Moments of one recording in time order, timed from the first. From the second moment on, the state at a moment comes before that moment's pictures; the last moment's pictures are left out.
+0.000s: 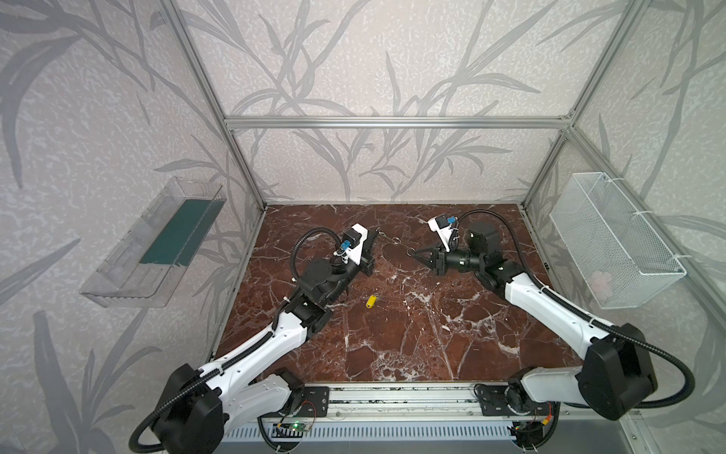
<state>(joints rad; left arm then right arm) -0.61 1.08 0.66 0.61 0.03 0.11 0.42 1.35 0.96 0.04 -0.78 0.28</state>
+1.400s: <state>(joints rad) -0.62 1.08 0.75 0.29 0.36 0.14 0.41 1.30 0.95 0.11 -0.96 -0.13</state>
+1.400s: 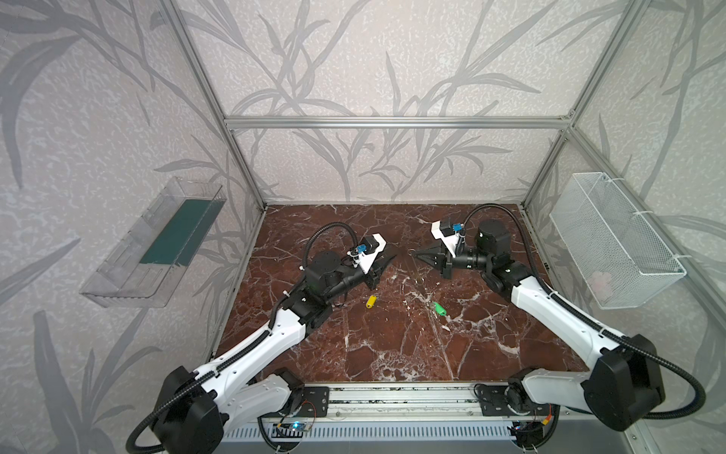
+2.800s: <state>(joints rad) -0.62 1.17 0.85 0.21 0.63 0.13 0.41 1.31 0.95 0.15 -1.17 -0.28</state>
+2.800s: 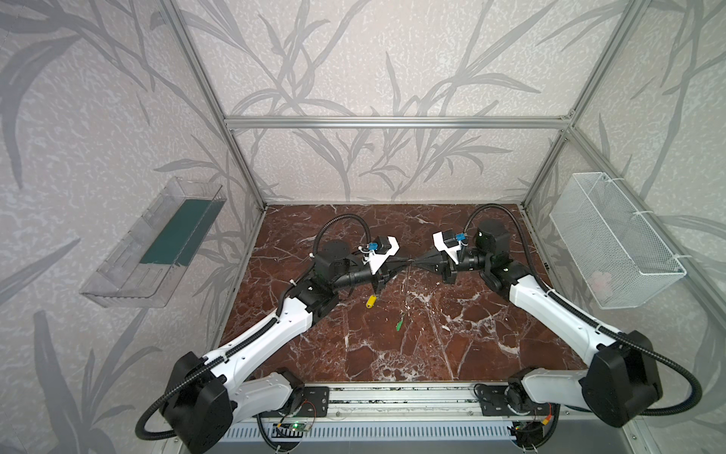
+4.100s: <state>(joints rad) -0.74 1.23 0.94 0.09 -0.19 0.13 0.40 1.35 0.98 0.12 -0.80 -0.16</state>
